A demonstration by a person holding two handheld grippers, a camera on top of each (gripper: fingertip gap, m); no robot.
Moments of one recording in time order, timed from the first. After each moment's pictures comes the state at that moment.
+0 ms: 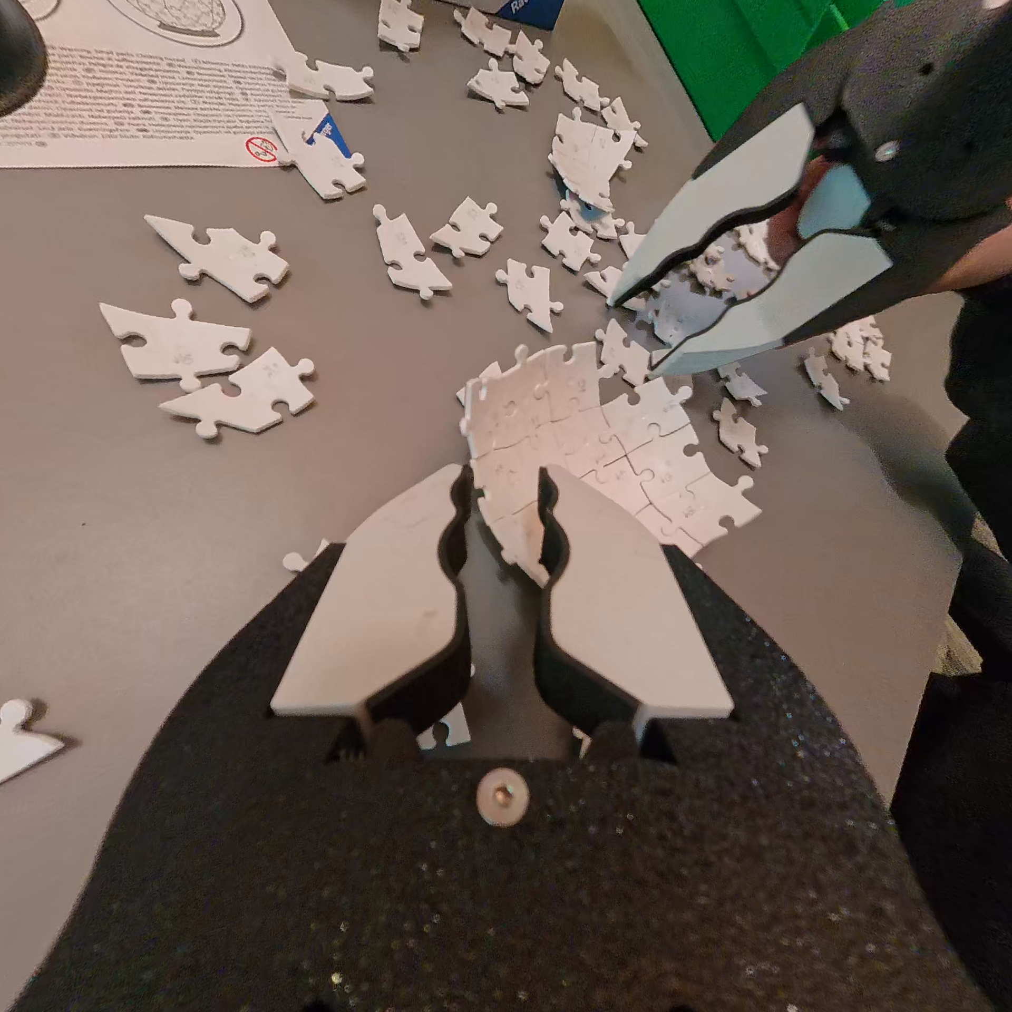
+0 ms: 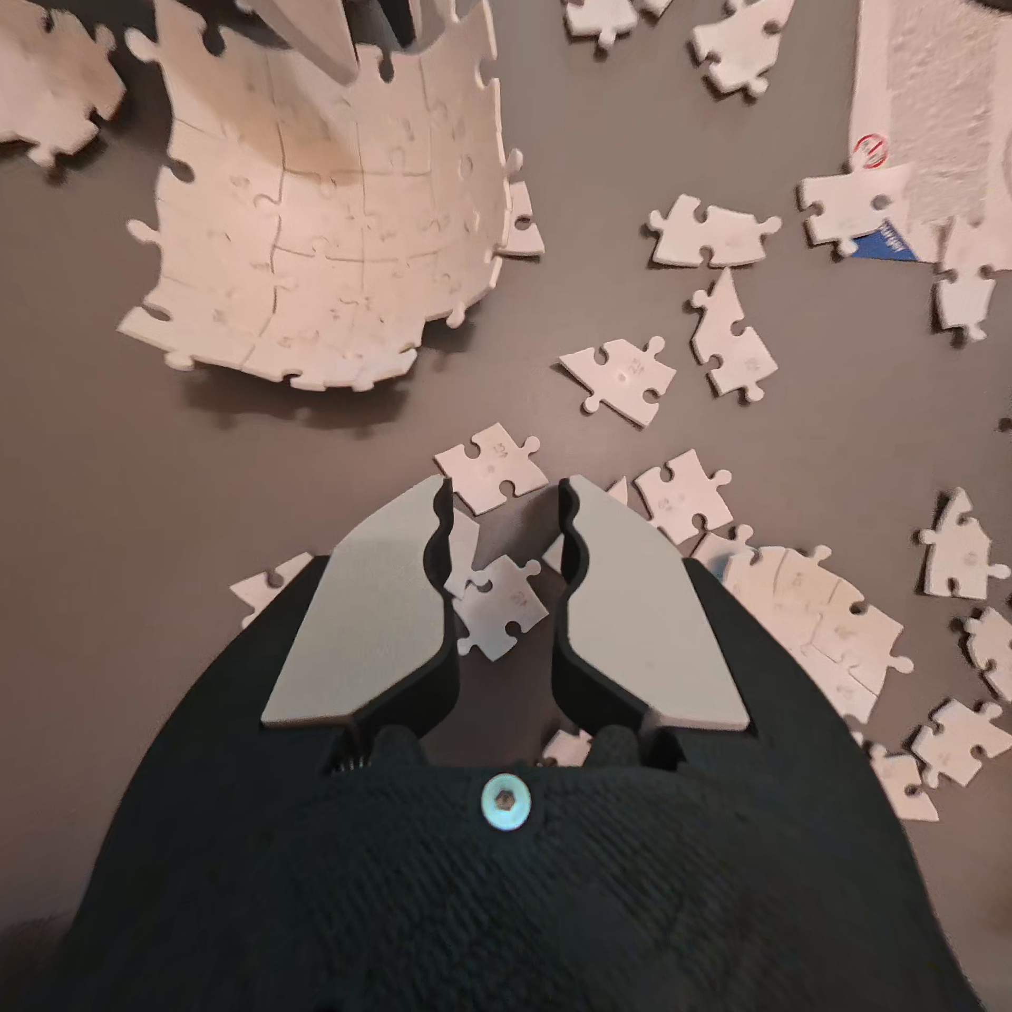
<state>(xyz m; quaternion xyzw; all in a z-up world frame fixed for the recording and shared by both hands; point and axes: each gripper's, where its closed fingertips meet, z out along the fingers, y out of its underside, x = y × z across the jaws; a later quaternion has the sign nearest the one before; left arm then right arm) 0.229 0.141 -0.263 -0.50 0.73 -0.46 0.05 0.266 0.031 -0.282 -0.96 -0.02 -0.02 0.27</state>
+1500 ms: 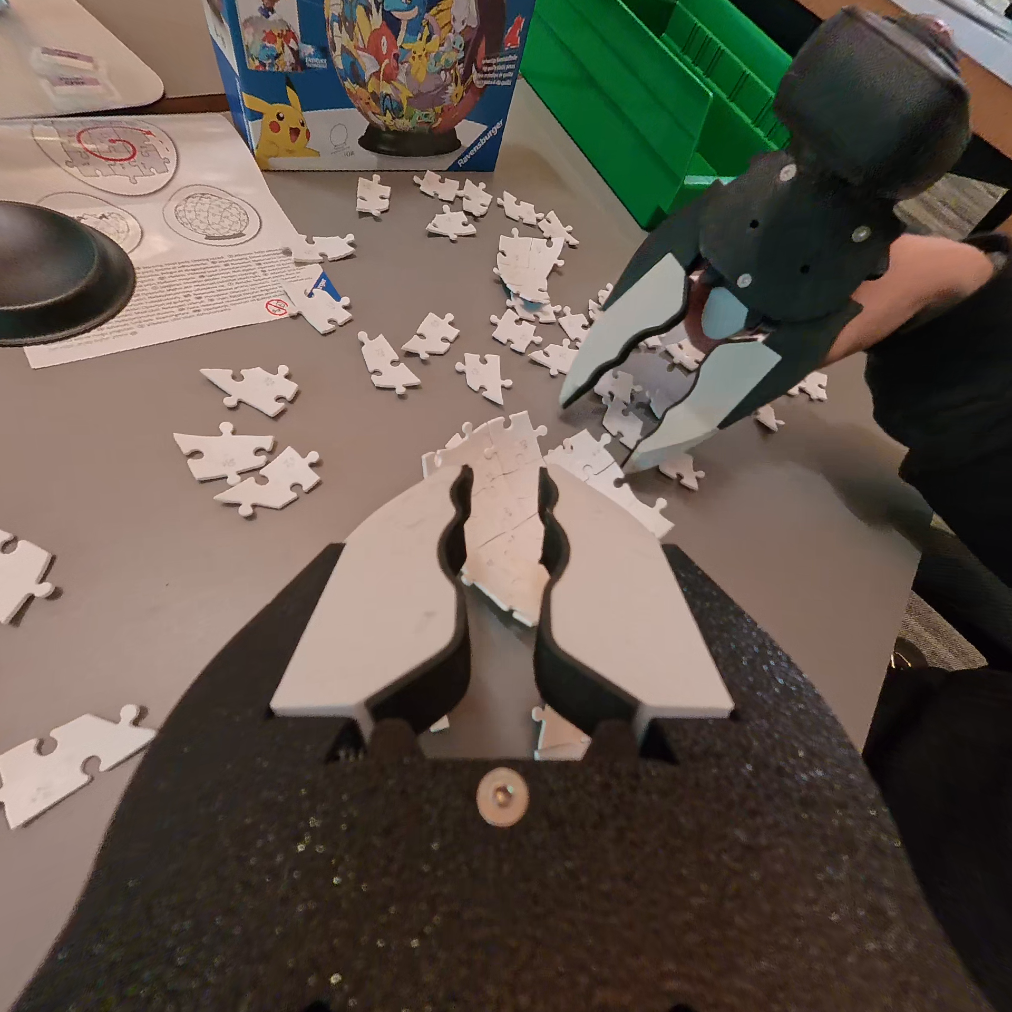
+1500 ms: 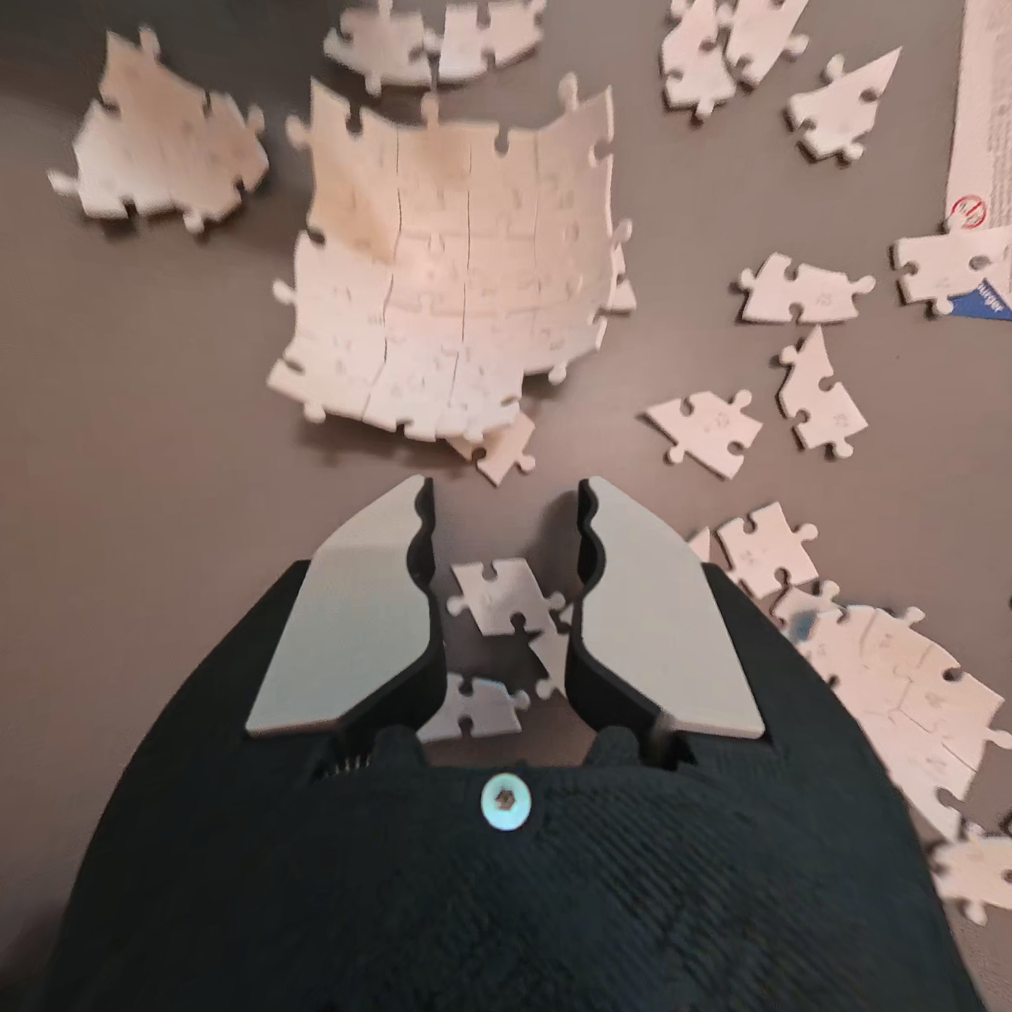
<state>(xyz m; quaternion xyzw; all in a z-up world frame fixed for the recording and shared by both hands) 0.222 0.140 -0.208 -0.45 0.74 -0.49 0.11 0.234 0.045 -0.277 -0.96 -0.03 0.02 0.29</state>
